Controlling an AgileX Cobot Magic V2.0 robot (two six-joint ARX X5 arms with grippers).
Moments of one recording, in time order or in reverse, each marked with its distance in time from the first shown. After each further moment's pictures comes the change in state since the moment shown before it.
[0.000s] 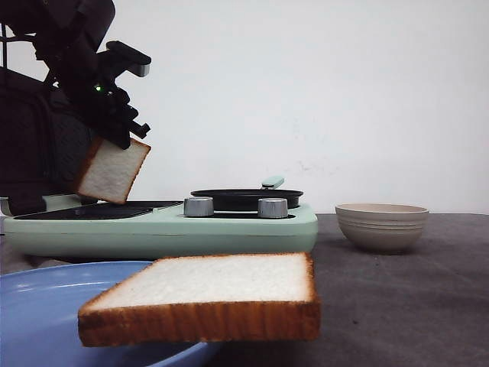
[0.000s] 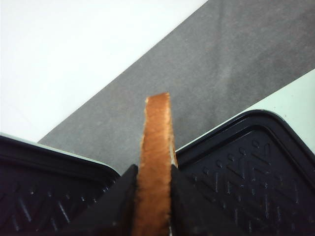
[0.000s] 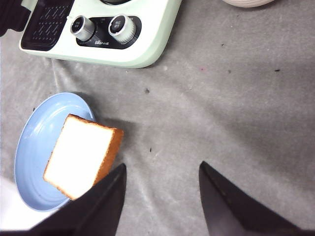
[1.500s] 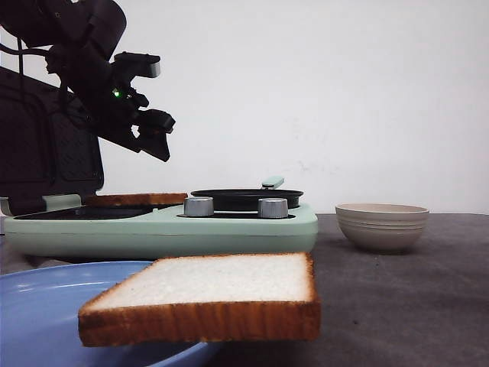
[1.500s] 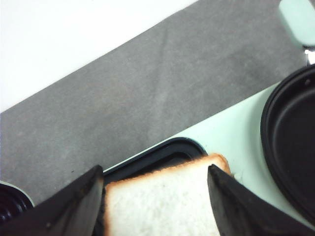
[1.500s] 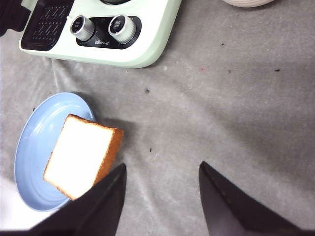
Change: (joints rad) left arm -0.027 0.040 0.000 0.035 0.185 -0.236; right arm 0.000 0.000 0.000 0.000 0.000 0.000
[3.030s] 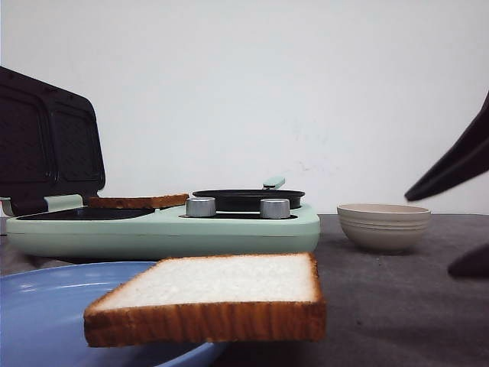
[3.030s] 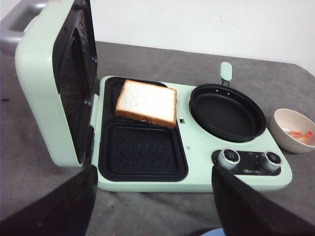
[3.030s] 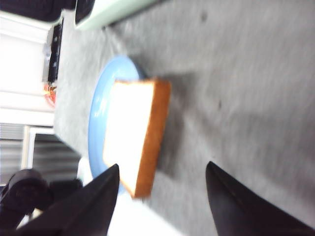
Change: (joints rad) left arm 0.230 -1.355 -0.619 -0.579 0.230 -0.460; right arm 0.327 -0.037 -0.536 0.742 -0.116 0.658
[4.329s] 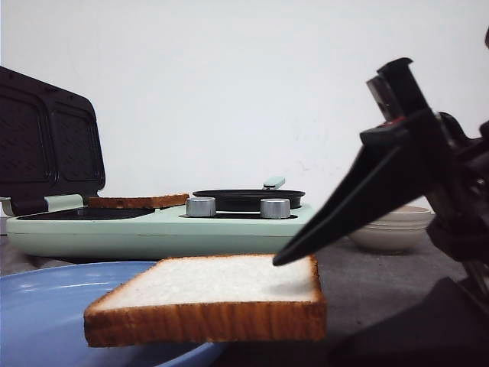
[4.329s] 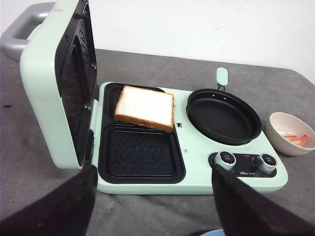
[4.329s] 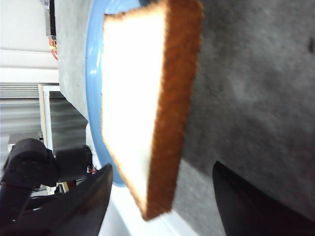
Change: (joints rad) left arm 0.000 -0.037 0.000 -0.010 0.000 0.000; right arm 0.318 0.643 0.014 0.684 0.074 0.226
